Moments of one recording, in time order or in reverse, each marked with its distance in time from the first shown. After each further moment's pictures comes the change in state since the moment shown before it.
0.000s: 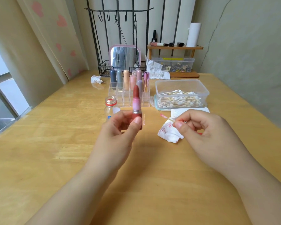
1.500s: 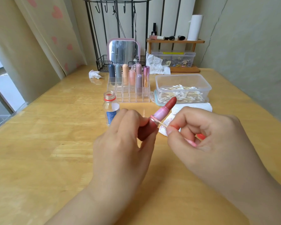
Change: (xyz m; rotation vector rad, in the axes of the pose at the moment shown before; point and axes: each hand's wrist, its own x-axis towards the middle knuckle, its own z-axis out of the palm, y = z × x) left_hand -0.028 0.009 0.015 0.779 0.334 0.703; right_hand -0.020 -0.028 0.013 -0.151 0.137 -0.326
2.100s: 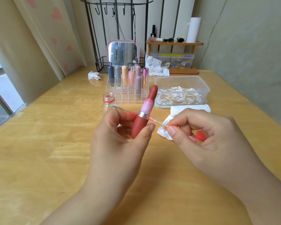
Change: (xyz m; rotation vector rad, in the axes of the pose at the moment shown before) left_hand 0.011 0.004 -0.004 -0.592 -0.108 -0.572; right_hand 0.005 0.015 -0.006 0.111 -0.116 0.011
